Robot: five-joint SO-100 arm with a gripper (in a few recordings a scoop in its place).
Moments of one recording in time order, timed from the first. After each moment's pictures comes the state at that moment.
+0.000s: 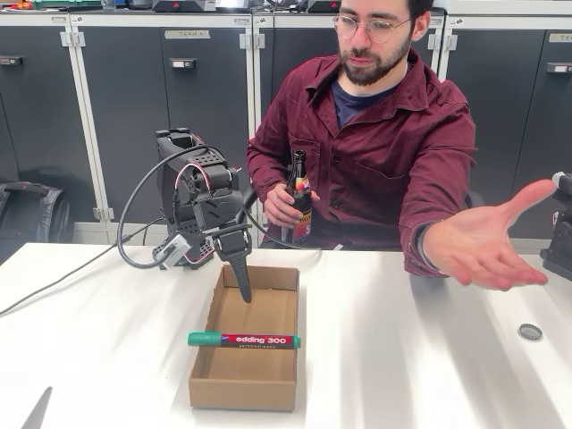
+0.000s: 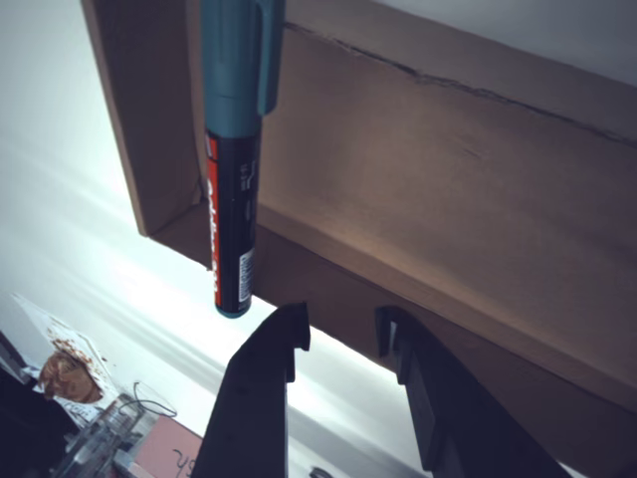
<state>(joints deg) -31.6 100.4 106.8 53.6 16.6</state>
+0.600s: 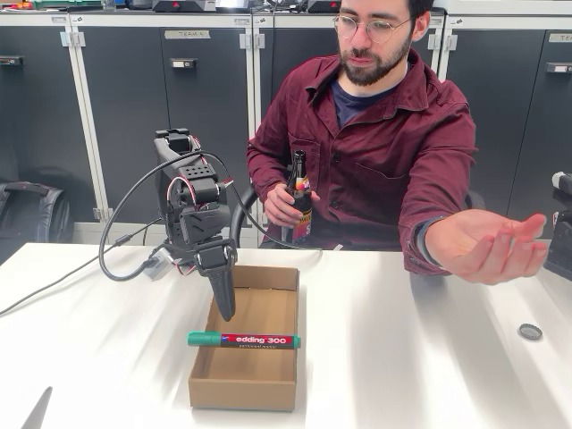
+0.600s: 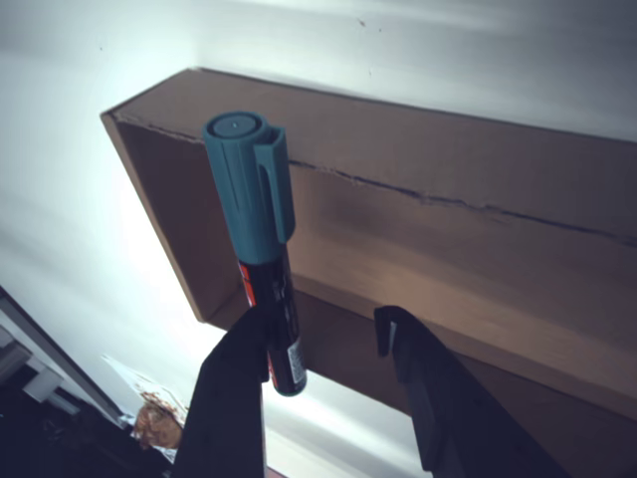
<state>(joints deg) -24.0 98.7 110.2 46.1 21.6</state>
